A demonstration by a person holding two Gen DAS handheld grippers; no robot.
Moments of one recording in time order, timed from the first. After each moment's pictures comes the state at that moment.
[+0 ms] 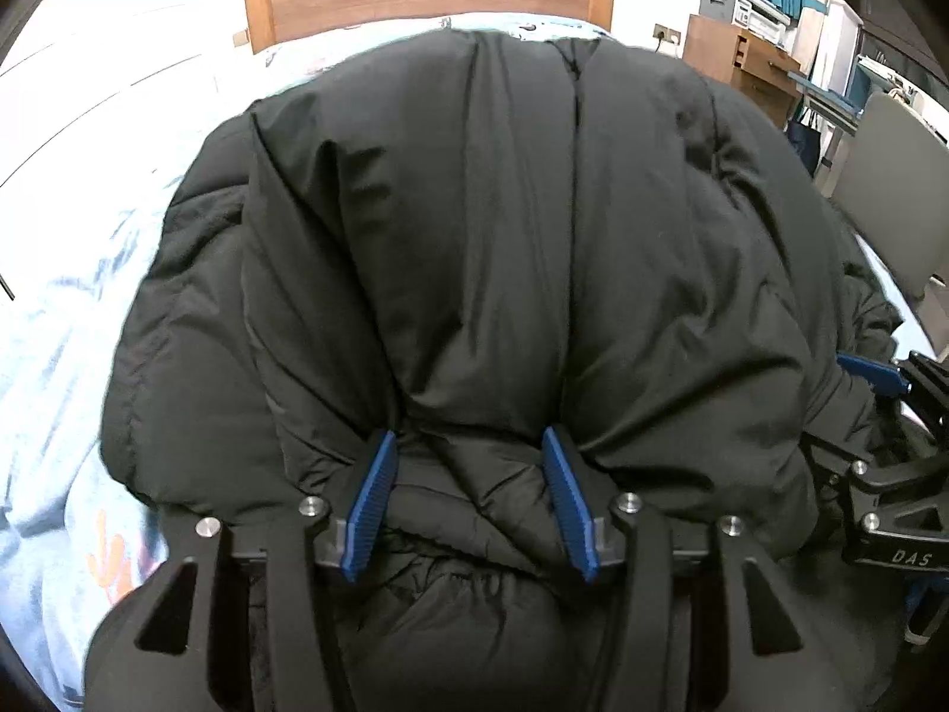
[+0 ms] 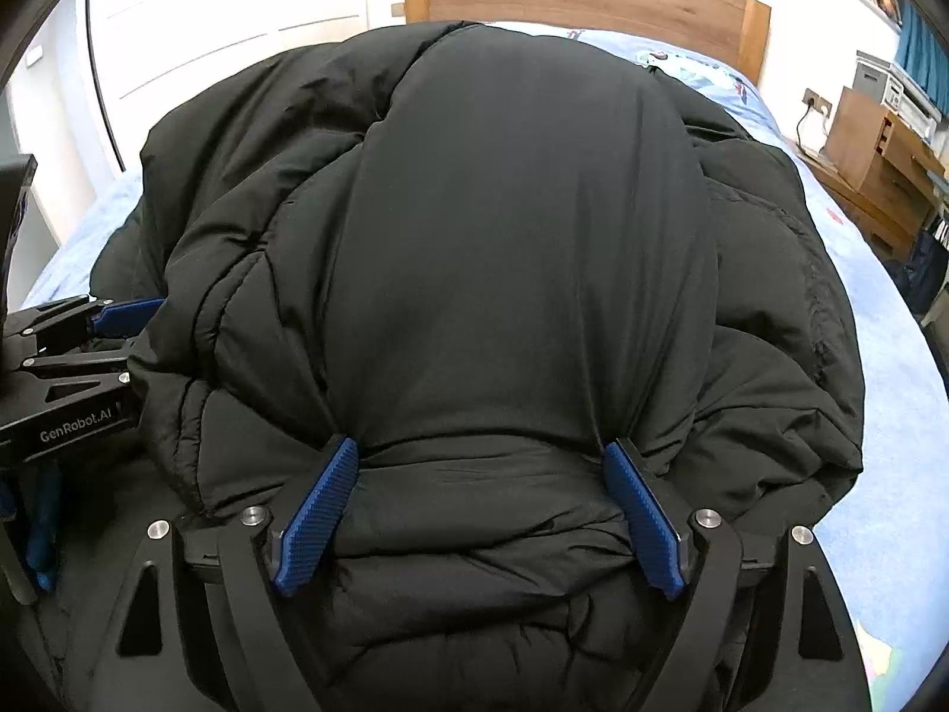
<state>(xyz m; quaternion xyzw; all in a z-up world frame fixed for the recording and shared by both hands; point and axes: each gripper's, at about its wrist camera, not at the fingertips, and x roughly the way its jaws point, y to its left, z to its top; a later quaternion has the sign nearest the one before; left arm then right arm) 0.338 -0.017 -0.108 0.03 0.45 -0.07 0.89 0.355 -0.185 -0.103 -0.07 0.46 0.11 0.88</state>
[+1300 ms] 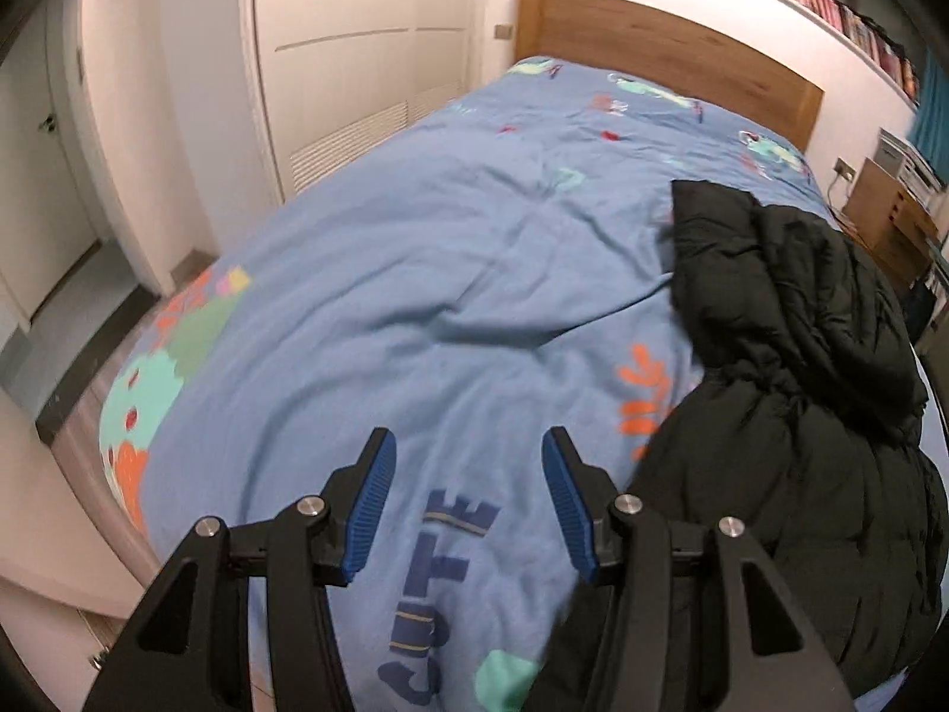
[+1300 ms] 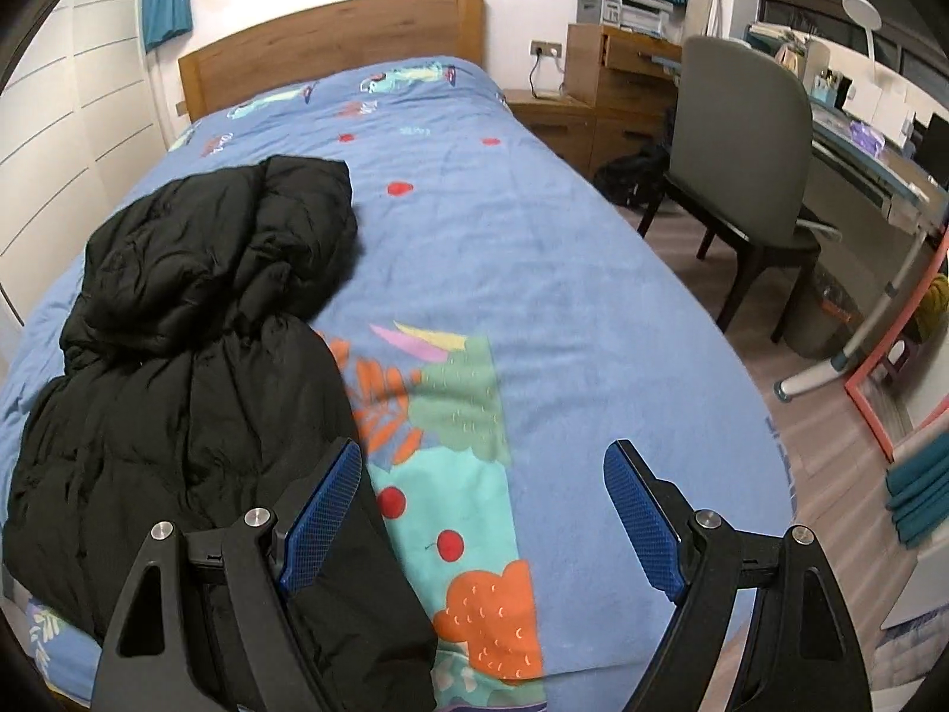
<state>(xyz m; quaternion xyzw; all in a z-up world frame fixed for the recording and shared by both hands) 0.119 0.302 -0.032 -0.09 0.42 0.13 0.89 0.096 -0.421 -0.012 0.05 0.43 -0.11 0.90</state>
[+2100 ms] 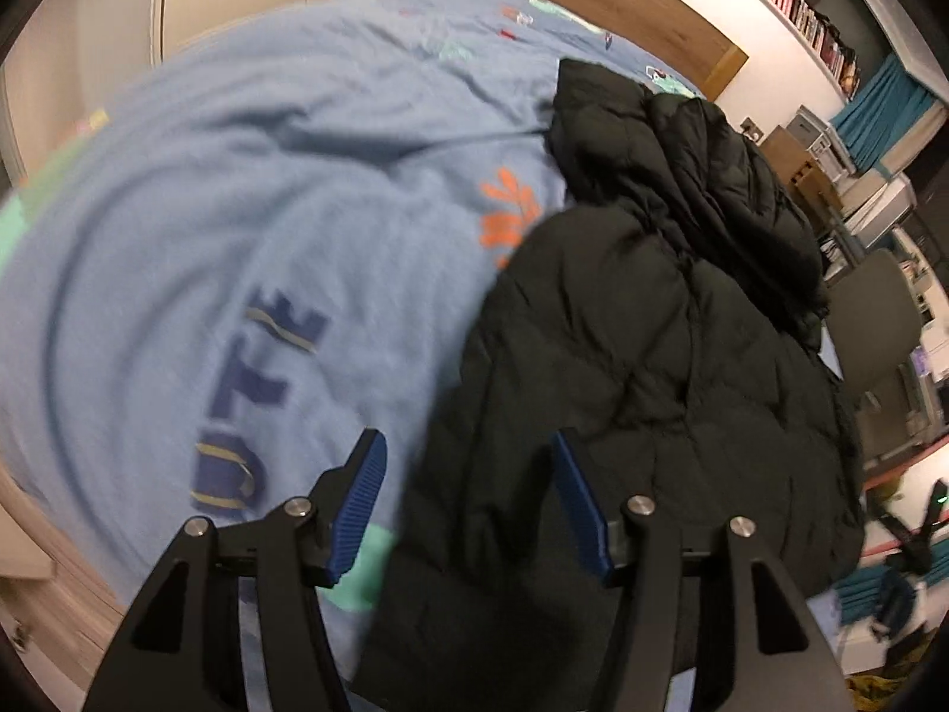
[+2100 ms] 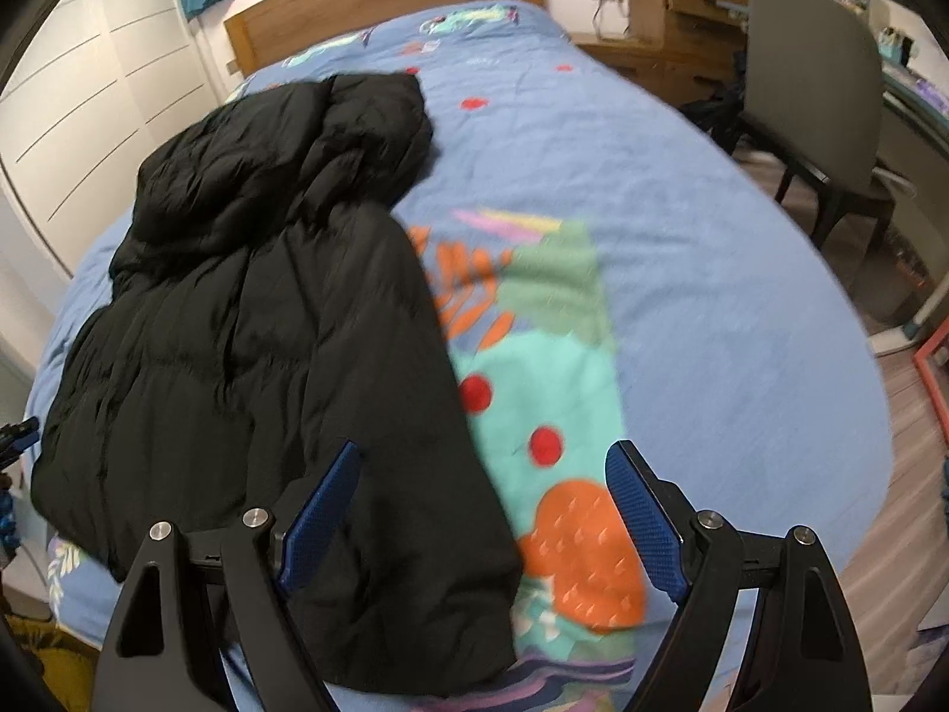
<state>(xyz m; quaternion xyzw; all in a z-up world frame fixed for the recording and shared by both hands) 0.086 0.256 -0.110 -0.19 0.49 -0.04 0.85 0.075 -0.389 -0.075 0.08 0.48 -0.01 0.87</state>
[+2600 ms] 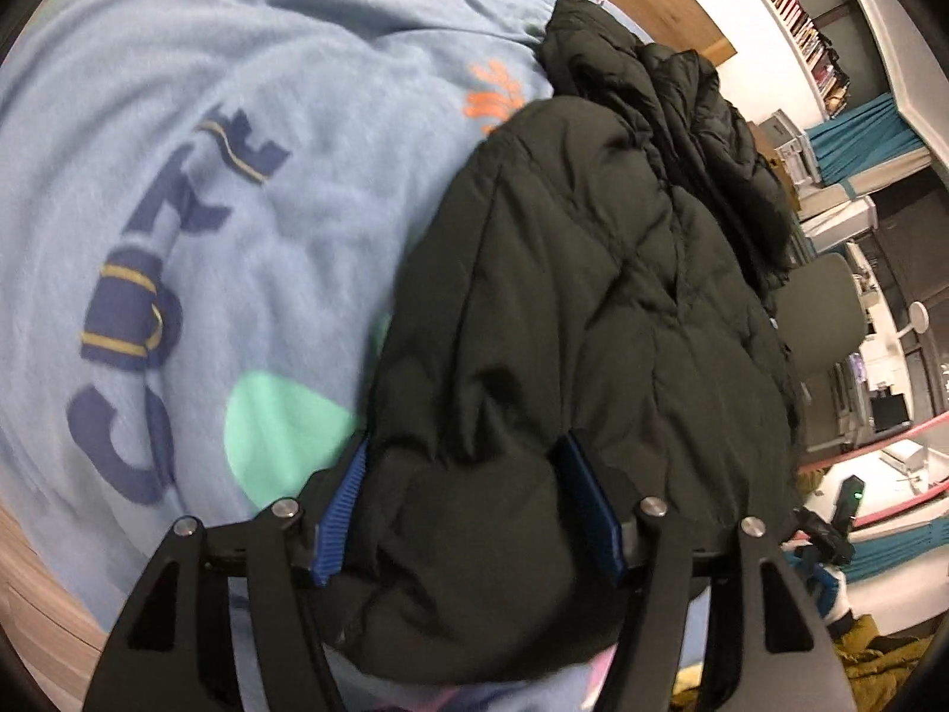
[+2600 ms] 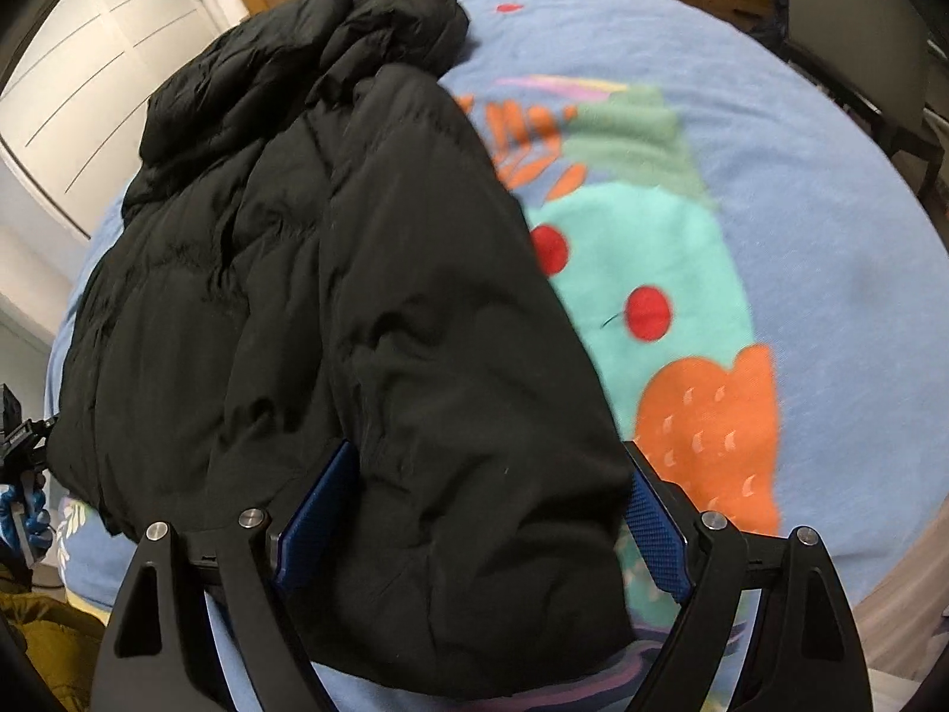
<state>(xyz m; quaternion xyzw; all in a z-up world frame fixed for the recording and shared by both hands) 0.058 0.253 -0.159 -0.27 0.53 -0.12 0.79 0.070 -0.363 -0.139 0.11 0.54 0.04 0.83</state>
